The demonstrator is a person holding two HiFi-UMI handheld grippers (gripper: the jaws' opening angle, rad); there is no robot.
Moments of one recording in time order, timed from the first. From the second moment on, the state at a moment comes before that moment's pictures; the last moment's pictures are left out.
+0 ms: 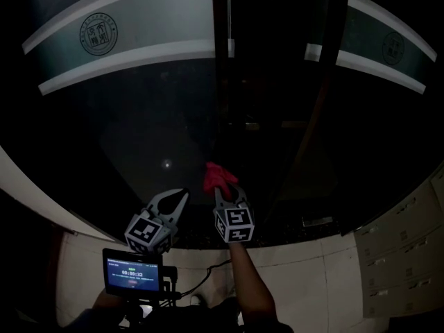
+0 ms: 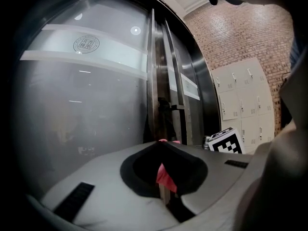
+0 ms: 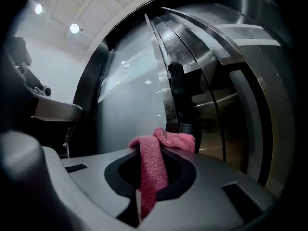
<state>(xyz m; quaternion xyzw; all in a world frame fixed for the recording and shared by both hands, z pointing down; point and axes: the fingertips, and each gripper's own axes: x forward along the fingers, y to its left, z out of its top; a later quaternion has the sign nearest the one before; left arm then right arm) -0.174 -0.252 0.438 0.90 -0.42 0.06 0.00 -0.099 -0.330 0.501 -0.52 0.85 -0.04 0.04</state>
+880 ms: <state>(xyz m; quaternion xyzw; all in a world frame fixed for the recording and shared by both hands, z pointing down) -0.190 -0.208 0.408 0.93 -0.37 0.02 0.01 -0.089 -0.208 0.360 -0.56 0.82 0.08 0.11</state>
